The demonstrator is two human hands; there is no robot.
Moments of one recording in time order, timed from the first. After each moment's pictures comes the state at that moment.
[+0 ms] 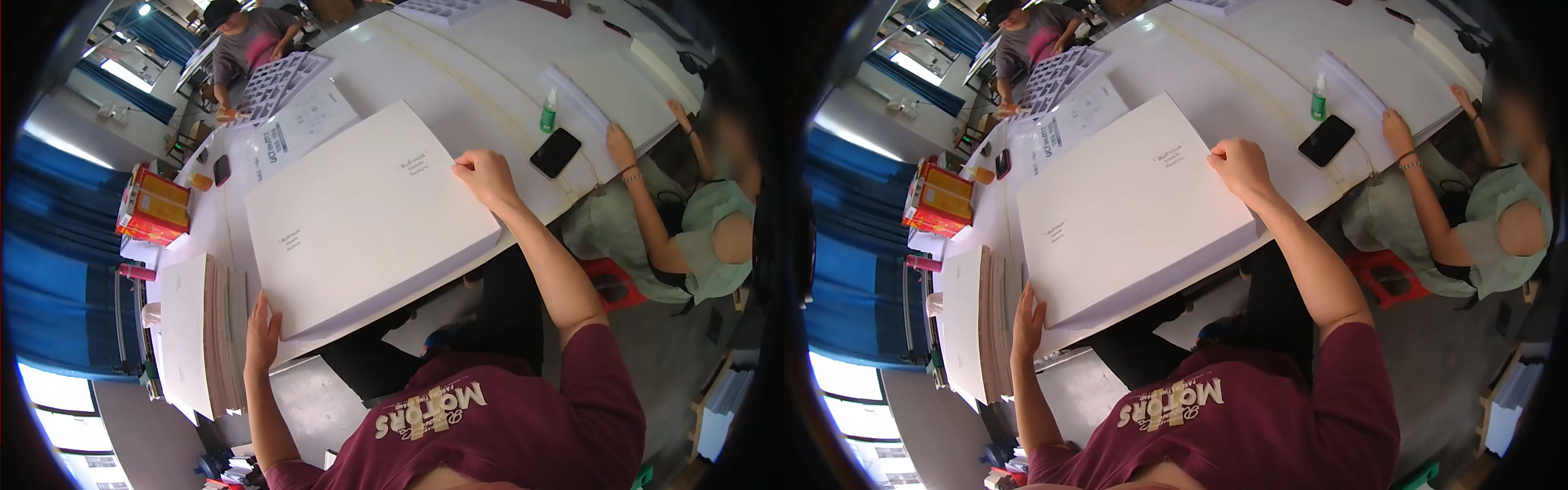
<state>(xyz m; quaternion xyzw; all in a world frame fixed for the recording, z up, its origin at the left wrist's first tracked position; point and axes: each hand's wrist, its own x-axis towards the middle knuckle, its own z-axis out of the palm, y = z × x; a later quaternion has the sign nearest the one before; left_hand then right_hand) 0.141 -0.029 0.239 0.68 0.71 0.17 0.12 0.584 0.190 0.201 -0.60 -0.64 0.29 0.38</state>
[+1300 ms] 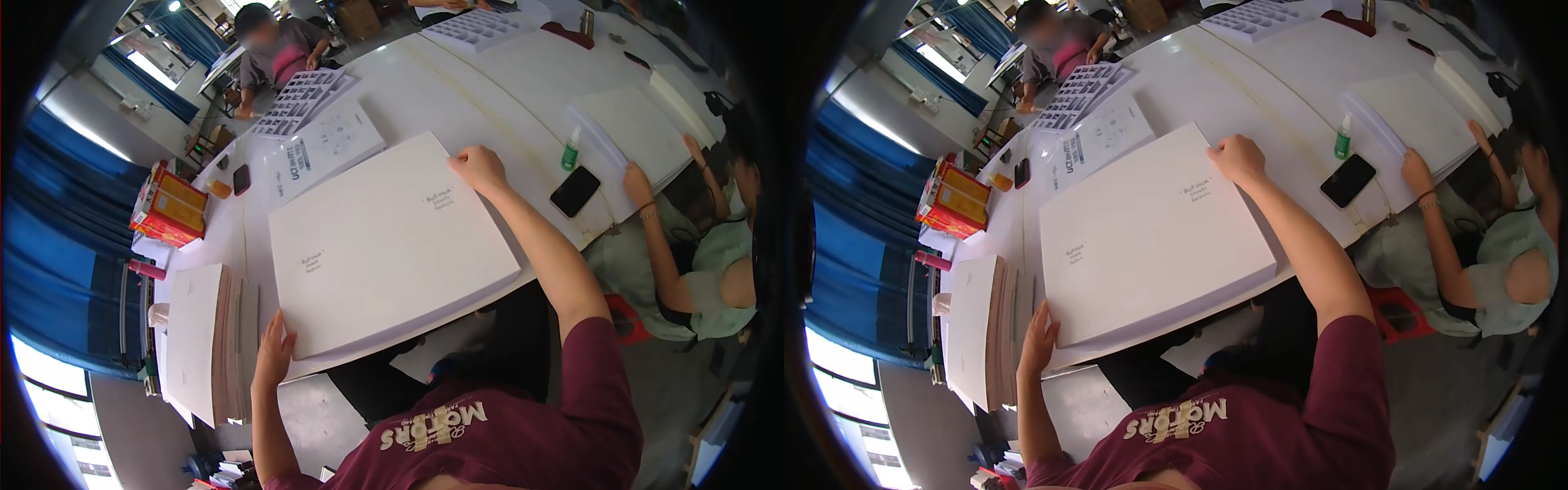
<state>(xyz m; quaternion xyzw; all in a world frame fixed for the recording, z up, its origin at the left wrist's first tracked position) 0.133 -0.029 0.236 0.66 0.73 0.12 0.11 0.549 0.293 0.199 -0.64 -0.64 0.25 0.33</state>
